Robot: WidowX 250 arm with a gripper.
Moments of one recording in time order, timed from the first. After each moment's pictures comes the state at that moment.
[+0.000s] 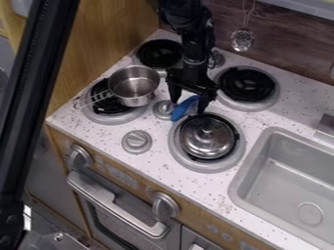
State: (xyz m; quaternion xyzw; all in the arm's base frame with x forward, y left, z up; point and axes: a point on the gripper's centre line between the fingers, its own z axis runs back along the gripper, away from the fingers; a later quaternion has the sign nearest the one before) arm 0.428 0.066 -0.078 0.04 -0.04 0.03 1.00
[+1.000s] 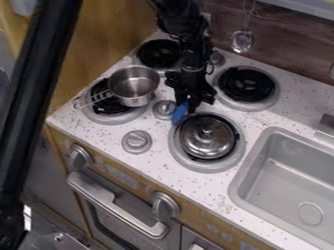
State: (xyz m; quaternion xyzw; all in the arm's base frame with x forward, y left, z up) arm 0.423 0.059 -0.078 0.04 -0.07 0.01 1.00
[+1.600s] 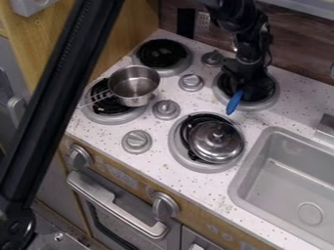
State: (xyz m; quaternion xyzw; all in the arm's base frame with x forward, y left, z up) arm 0.490 -0.017 -0.058 0.04 -0.18 -0.07 0.98
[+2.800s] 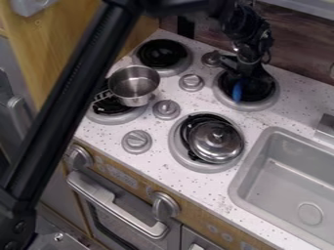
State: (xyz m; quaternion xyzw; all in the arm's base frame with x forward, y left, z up) arm 0.503 -0.006 -0.064 0.06 -0.20 -0.01 0.98
